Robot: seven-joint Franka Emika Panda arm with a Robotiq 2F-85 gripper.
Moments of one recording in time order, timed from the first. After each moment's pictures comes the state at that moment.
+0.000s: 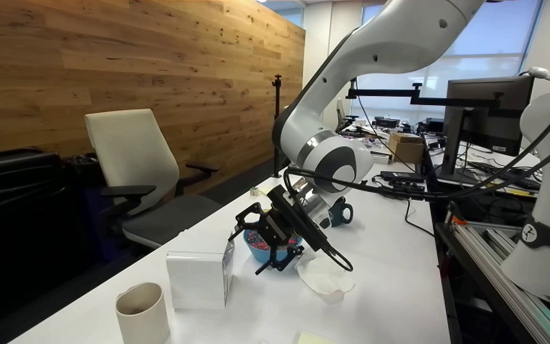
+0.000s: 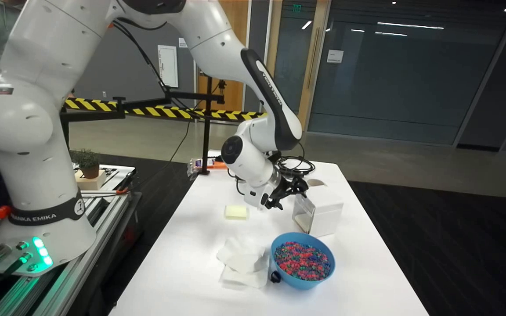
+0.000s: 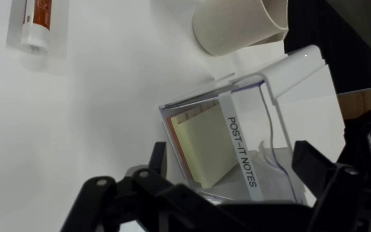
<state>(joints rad) 0.48 0.54 -0.29 -2.10 2.49 2.72 -0.48</state>
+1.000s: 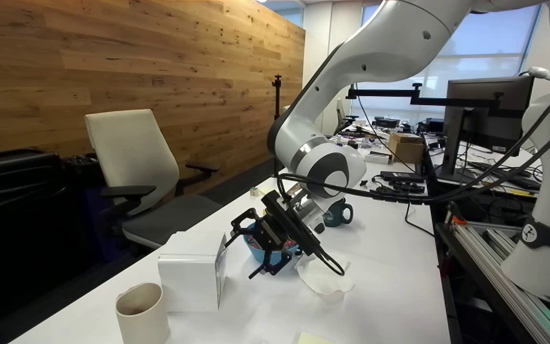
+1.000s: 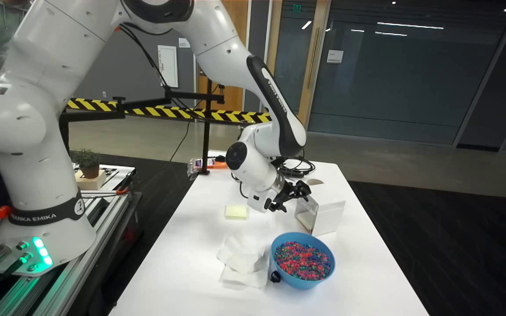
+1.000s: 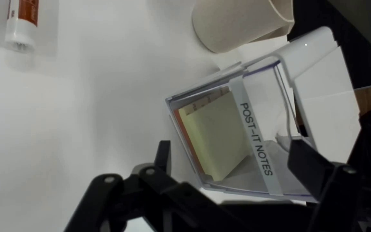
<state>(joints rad) 0.40 0.59 -0.22 -2.05 2.49 2.72 -0.49</state>
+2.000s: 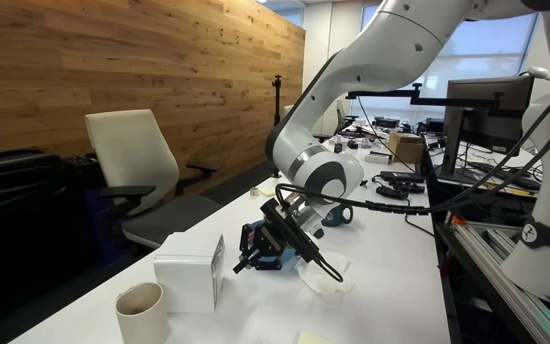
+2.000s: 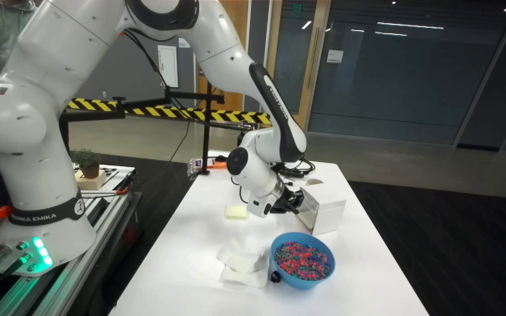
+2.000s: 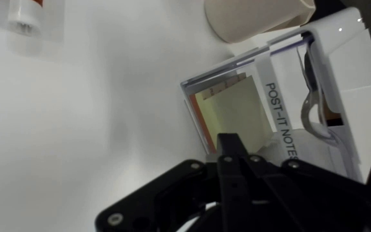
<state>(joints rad) 0.40 0.64 -0.22 -2.03 2.49 2.72 -0.49</state>
